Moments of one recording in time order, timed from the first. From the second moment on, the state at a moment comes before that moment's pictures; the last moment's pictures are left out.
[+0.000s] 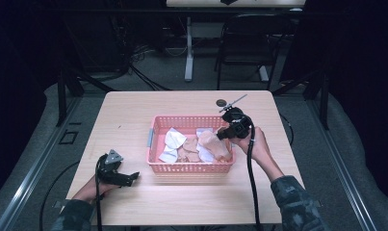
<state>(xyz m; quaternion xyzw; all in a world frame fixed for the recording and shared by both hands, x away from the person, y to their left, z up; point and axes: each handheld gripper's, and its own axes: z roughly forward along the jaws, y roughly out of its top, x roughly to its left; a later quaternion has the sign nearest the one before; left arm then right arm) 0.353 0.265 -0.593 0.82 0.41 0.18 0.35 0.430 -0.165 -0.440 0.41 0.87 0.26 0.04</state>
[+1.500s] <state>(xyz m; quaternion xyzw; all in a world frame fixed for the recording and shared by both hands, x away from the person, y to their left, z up) 0.353 0.265 -0.593 0.82 0.41 0.18 0.35 0.407 -0.167 -0.362 0.37 0.87 0.30 0.11</state>
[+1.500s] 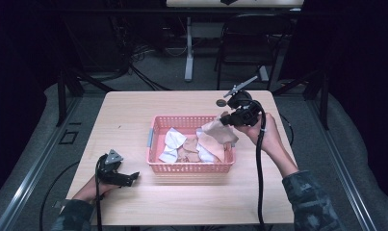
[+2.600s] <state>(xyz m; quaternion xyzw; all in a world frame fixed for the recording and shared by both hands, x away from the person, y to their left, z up) 0.353 0.265 -0.593 0.82 0.41 0.18 0.35 0.386 -0.245 -0.341 0.42 0.84 0.31 0.16</state>
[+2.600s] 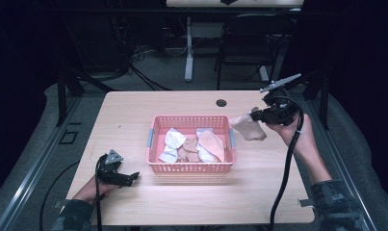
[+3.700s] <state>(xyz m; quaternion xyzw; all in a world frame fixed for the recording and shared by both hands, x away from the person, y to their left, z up) 0.353 0.265 -0.593 0.82 0.42 0.18 0.35 0.382 -0.299 -0.387 0.48 0.81 0.31 0.15</state>
